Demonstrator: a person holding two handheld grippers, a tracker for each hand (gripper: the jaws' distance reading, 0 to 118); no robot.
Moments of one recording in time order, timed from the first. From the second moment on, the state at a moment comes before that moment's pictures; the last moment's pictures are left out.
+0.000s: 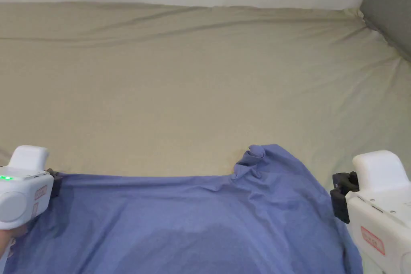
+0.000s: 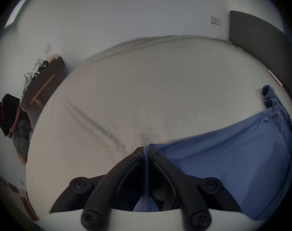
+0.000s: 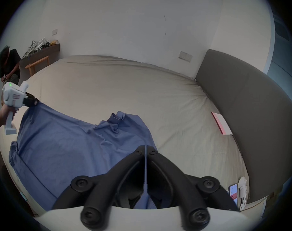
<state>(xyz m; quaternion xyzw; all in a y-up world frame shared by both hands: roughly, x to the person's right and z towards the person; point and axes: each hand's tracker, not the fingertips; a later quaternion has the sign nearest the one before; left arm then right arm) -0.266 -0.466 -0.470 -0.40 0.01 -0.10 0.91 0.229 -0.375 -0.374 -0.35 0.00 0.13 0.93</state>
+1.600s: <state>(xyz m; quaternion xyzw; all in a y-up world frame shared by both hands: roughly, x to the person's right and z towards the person) -0.286 -0.406 -0.224 -0.44 -0.01 -0.13 0.89 0.288 -0.372 -0.268 -0.57 0.12 0.11 0.81</state>
